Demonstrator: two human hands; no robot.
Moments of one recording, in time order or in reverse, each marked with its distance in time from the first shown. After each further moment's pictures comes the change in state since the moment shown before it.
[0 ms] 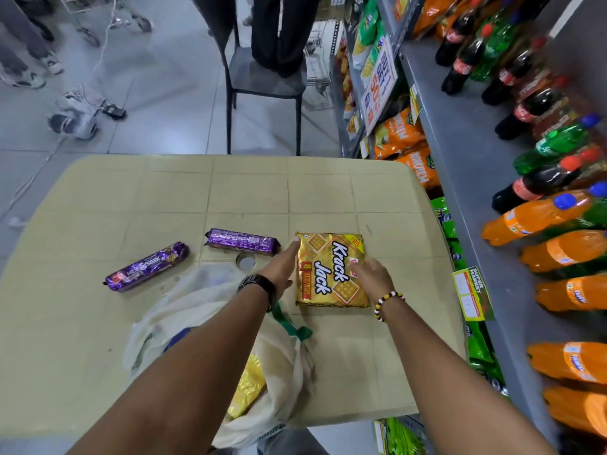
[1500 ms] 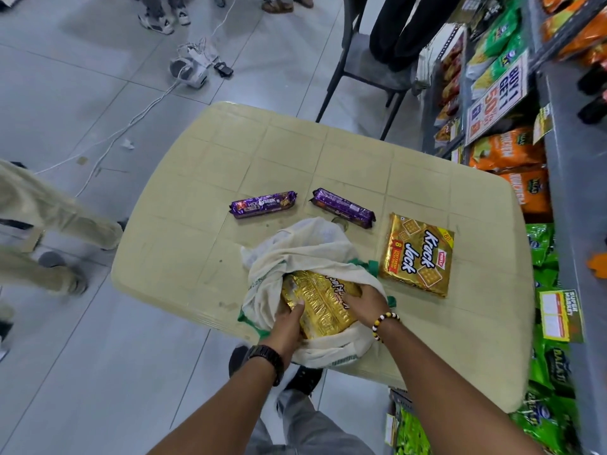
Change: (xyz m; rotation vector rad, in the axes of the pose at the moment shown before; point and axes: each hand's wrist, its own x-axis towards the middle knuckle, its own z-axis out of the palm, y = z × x) left_hand -0.147 -0.206 -0.116 -0.433 0.284 -0.097; right_hand -0.133 0.034 0.164 -0.553 -0.300 -0.249
